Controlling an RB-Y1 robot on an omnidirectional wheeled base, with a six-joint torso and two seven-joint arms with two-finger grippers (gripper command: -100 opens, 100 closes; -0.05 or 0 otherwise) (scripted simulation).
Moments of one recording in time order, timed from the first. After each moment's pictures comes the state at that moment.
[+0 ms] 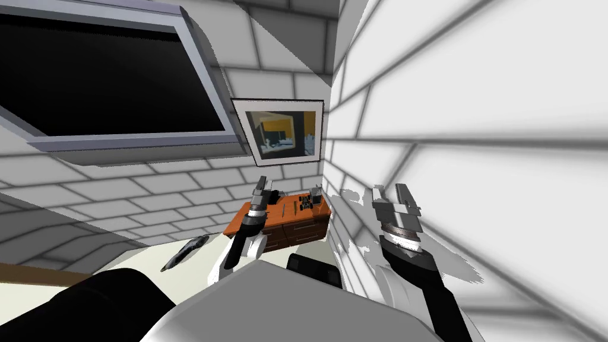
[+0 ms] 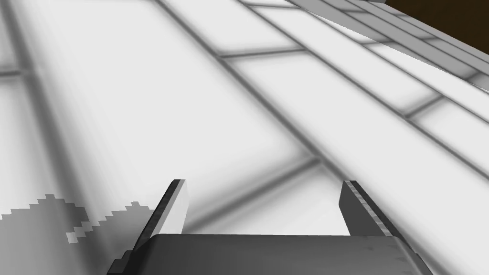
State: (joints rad) left arm 0.50 0.11 -0.01 -2.28 0.03 -0.52 -0.20; right arm 0.52 -0.03 0.07 -2.35 0.05 -0.43 -0.08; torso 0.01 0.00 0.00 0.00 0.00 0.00
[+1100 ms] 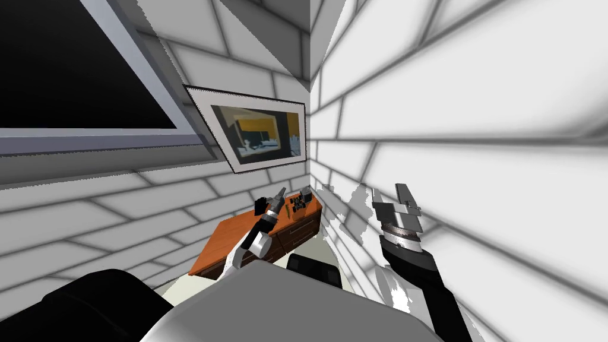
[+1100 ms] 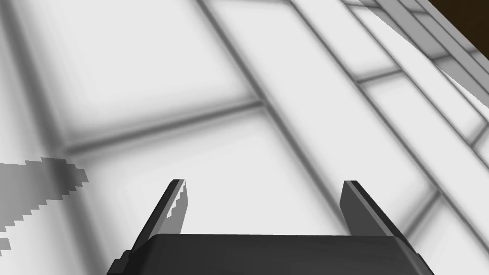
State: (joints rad) left arm 0.38 0.34 -0.17 -1.99 0.29 -0.30 -0.30; right arm 0.52 -0.03 0.07 -2.35 0.05 -0.43 -0.08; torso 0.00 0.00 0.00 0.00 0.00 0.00
